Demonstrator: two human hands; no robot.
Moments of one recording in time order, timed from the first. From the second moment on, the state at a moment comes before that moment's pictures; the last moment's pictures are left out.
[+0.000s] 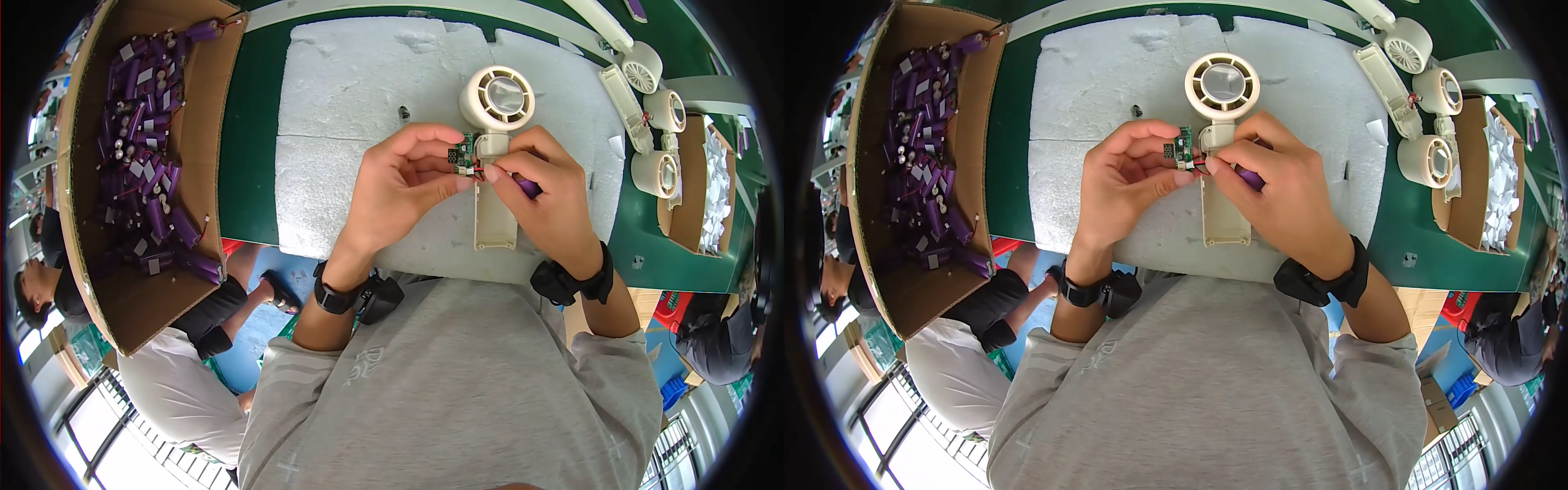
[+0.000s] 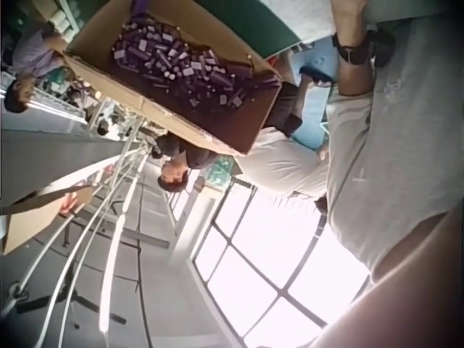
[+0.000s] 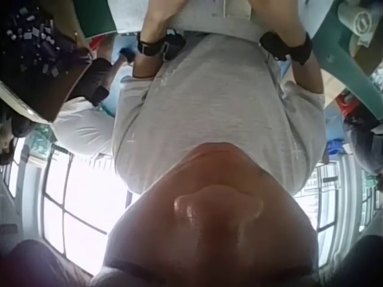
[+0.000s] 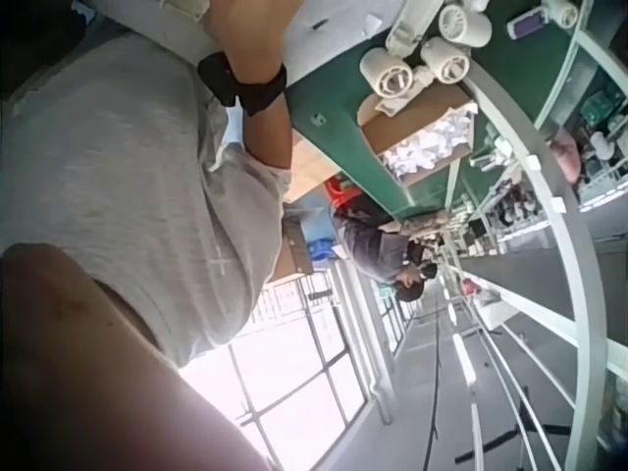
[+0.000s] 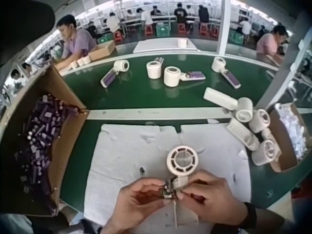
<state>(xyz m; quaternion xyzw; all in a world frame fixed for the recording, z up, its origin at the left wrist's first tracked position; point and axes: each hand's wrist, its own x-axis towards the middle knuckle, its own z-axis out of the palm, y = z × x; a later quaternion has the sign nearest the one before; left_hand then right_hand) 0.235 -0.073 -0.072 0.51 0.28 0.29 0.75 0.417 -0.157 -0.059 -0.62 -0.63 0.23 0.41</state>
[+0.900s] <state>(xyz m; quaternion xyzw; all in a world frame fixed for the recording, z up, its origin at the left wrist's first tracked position) 0.246 -0.071 -0.080 0.71 0.29 0.36 0.54 0.415 -0.148 -0.058 -0.62 -0.65 0.11 0.43</state>
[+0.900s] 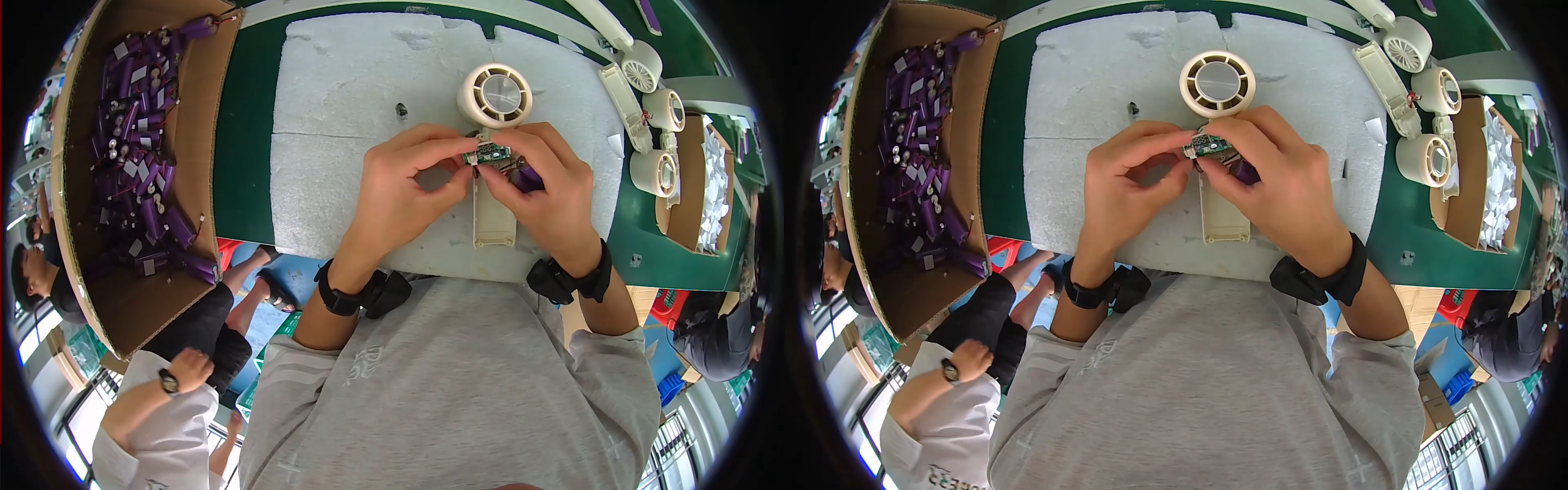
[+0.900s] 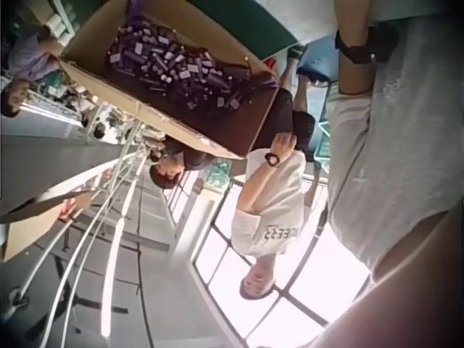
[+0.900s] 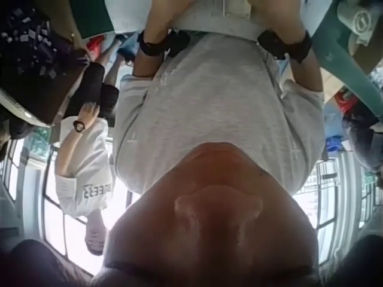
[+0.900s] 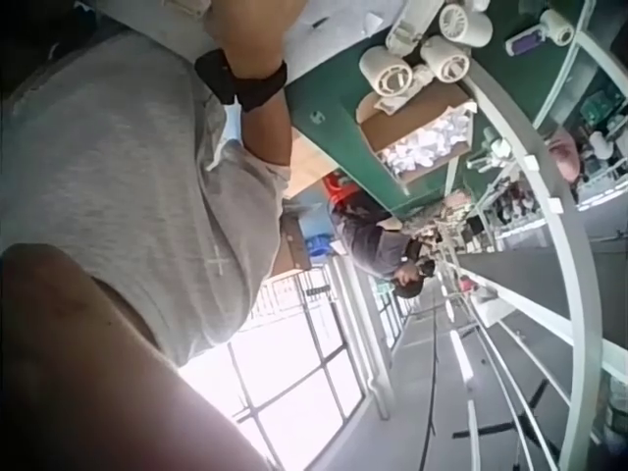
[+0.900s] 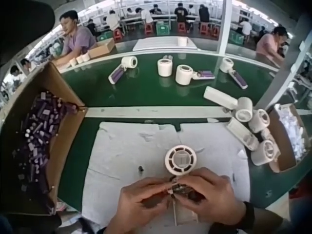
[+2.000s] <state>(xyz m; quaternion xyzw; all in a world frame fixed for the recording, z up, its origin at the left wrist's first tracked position) 0.255 -0.088 -0.040 0.70 0.32 0.25 0.59 0.417 -0.163 -0.022 -0.67 -0.57 0.22 0.43</state>
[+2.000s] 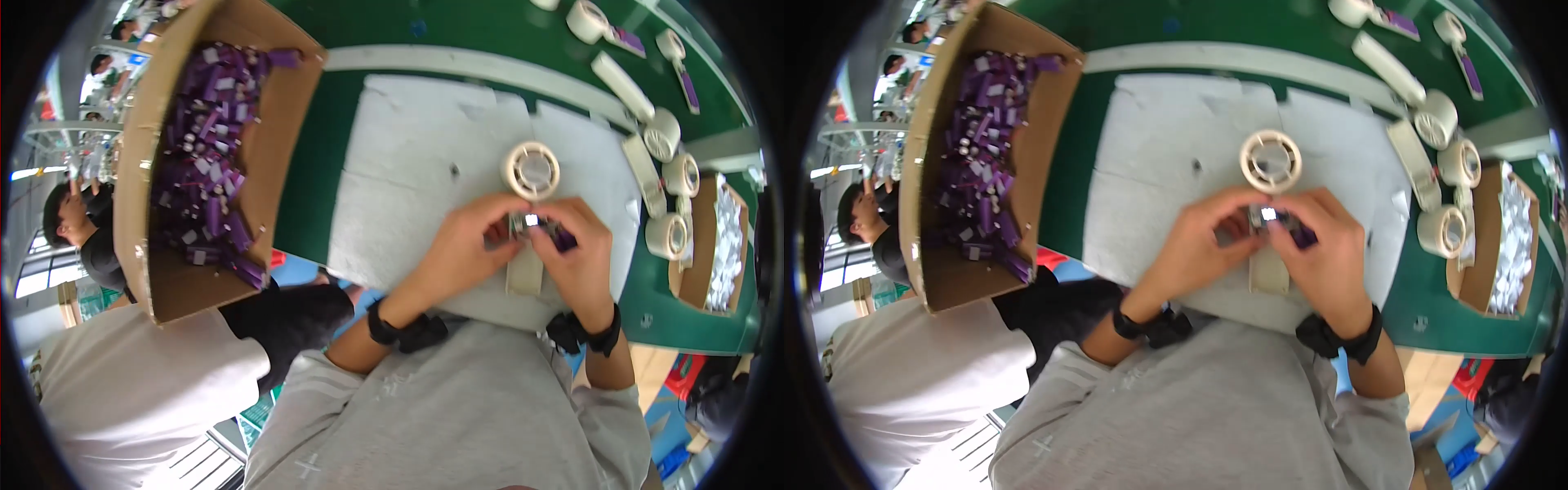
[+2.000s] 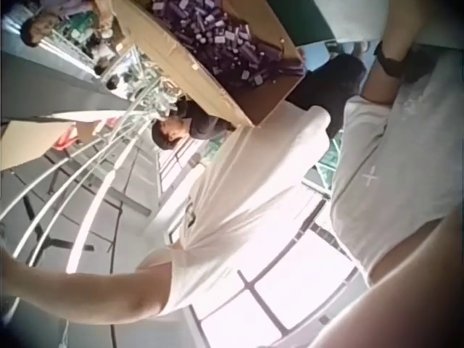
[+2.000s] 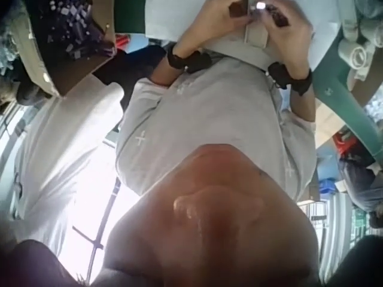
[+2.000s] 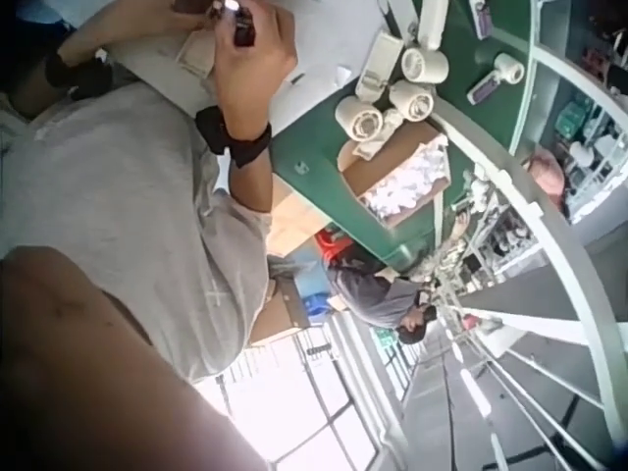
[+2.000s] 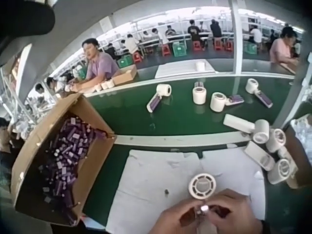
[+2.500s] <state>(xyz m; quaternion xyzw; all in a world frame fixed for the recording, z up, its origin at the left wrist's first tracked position) 0.261 -0.085 -0.057 0.67 0.39 0.17 0.60 0.420 -0.164 -0.049 -0.67 -0.61 0.15 0.40</state>
